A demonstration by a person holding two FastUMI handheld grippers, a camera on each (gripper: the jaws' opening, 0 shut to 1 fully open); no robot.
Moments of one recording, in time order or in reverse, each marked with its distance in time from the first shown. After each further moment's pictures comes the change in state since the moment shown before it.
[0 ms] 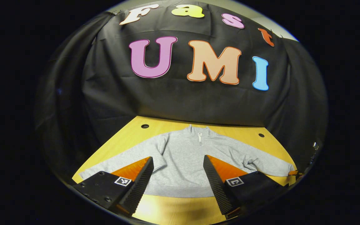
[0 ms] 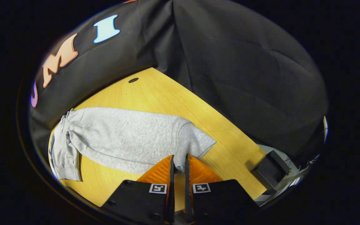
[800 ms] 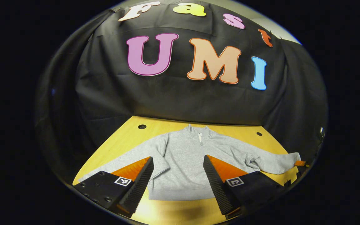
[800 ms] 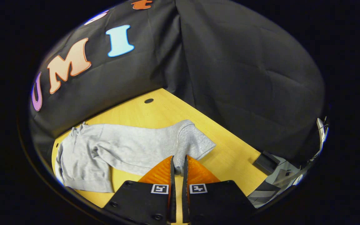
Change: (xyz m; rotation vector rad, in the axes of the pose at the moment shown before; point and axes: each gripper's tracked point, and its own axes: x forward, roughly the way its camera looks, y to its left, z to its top) left arm 0.023 0.033 0.005 0.016 0.009 -0.086; right arm -0.105 0.073 0.048 0.013 -0.188 0.001
